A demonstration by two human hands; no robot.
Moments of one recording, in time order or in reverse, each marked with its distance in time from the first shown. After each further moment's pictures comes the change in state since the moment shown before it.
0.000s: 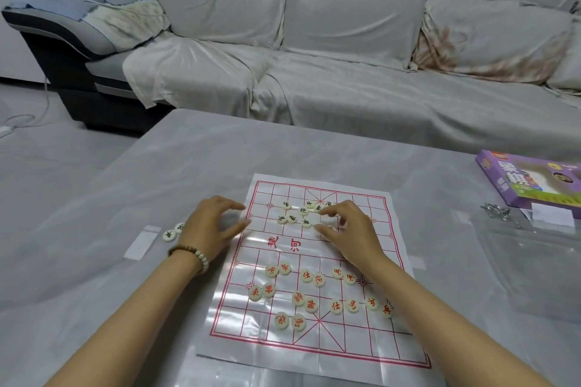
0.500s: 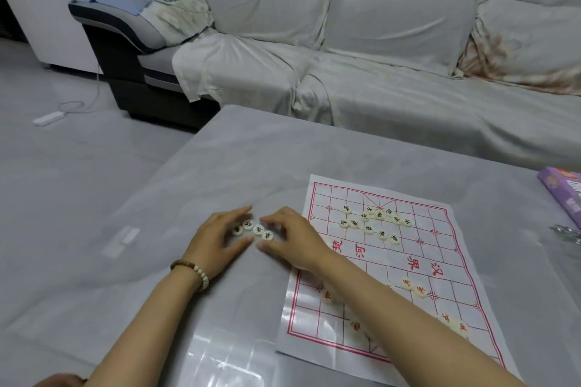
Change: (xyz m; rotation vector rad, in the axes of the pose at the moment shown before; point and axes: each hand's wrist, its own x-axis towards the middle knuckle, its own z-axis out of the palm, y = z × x) left_hand -0.039 -0.097 -0.040 -0.149 0.012 0.000; right_hand 0.012 -0.133 0.130 -0.002 -0.385 -0.230
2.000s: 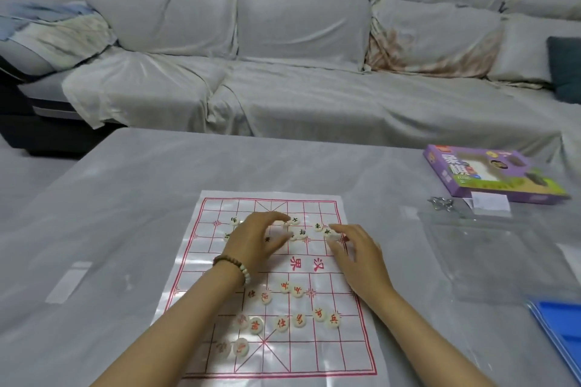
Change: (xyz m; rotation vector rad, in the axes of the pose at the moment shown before) left_hand 0.060 0.200 0.152 0.080 -0.208 0.199; right_hand -0.166 0.172 -0.143 0.009 0.534 0.334
